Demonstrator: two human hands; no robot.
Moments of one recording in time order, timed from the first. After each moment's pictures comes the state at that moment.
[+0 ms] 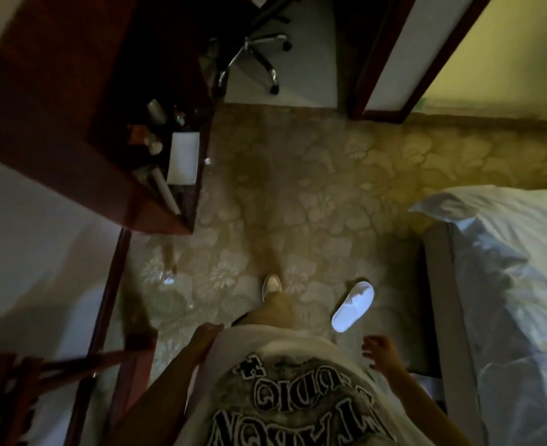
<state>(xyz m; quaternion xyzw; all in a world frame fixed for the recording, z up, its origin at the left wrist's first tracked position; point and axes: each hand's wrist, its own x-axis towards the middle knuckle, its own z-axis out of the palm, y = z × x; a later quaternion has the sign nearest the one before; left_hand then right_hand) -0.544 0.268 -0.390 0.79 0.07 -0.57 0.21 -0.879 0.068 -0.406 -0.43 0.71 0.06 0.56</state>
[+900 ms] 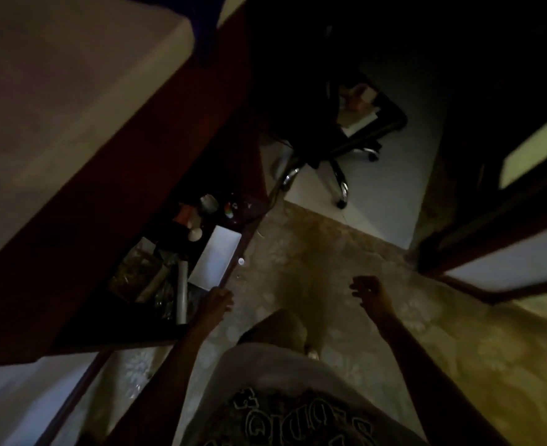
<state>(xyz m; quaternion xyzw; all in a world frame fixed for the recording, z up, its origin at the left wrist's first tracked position) -0.139 -0.203 -0.343 0.83 0.12 -0.37 0.39 -0.295 -0.515 -0.347 -0.66 0.48 0.02 0.58</state>
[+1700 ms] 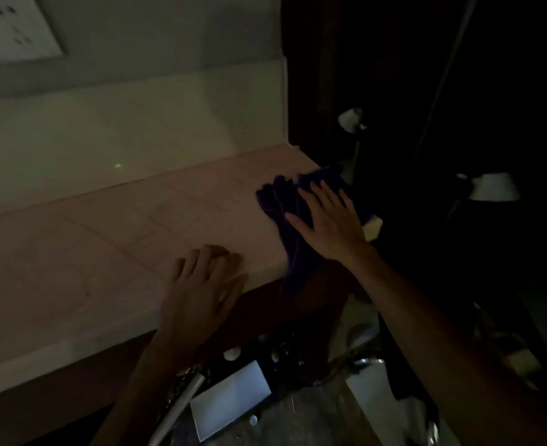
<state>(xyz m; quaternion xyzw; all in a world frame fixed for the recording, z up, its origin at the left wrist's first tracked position) 0.154 -0.323 -0.075 0.96 -0.07 0.27 0.00 0.323 -0.542 -0.057 -0.97 -0.21 -0.10 0.11</state>
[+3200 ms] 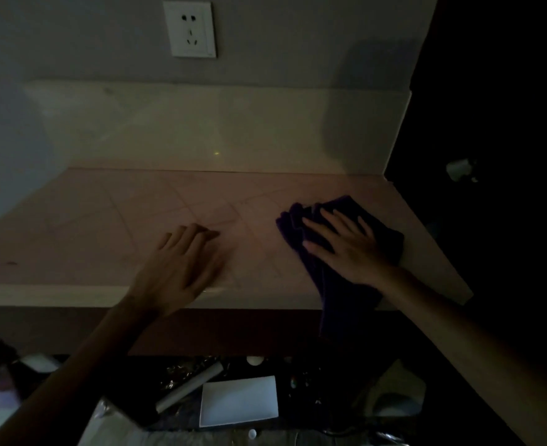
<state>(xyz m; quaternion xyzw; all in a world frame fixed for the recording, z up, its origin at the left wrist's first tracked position) 0.114 -0.232 -0.048 0.98 0.09 0.19 -0.04 0.343 -0.467 -0.045 -0.91 -0.41 0.02 0.05</state>
